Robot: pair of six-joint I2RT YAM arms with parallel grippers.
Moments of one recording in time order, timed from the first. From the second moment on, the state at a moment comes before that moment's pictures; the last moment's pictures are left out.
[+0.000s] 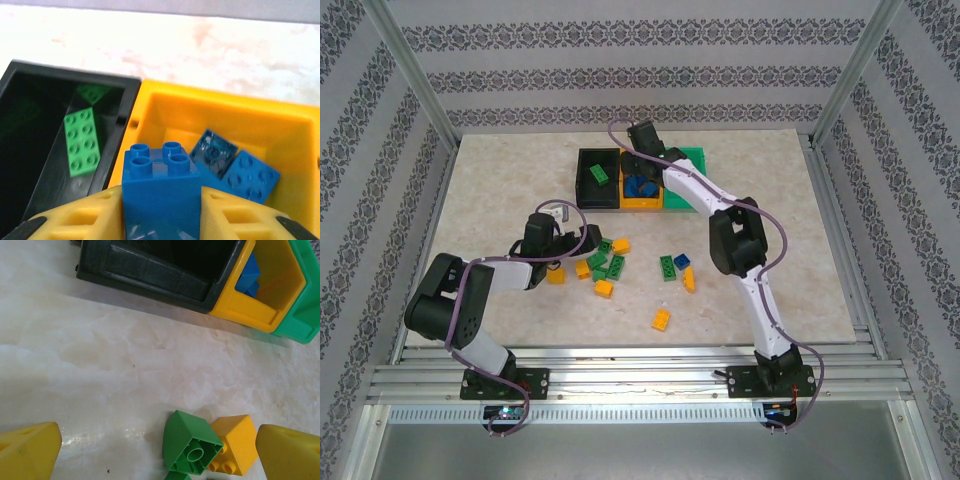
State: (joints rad) left arm -0.24 1.59 0.57 0.45 0.27 -0.56; right arm 0.50 2.44 2.21 -0.50 0.08 0.30
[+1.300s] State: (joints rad) left arm -0.24 1.60 0.56 0.48 0.27 -0.59; right arm 0.52 1.57 0.90 -0.47 0.08 0.37
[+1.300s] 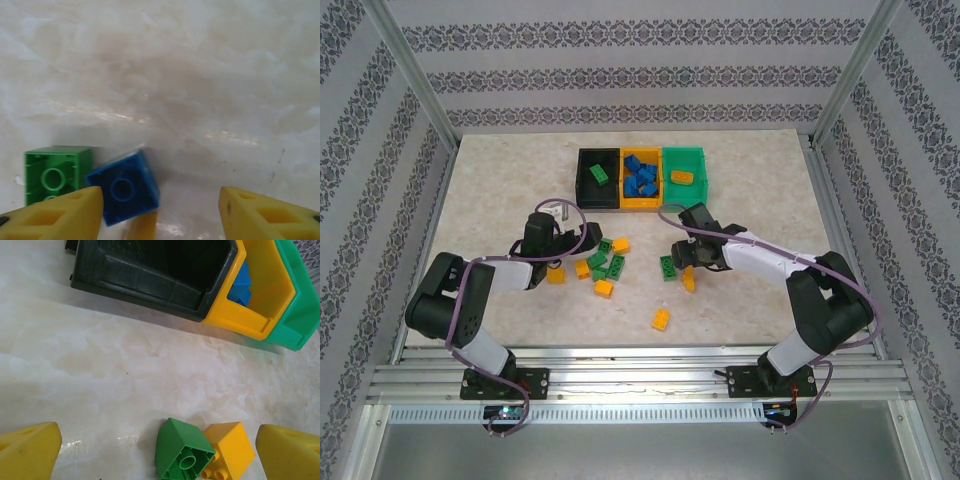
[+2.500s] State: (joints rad) left arm -0.24 1.60 0.56 0.48 0.27 -0.59; right arm 0.55 1.67 0.98 -0.44 -0.01 0.34
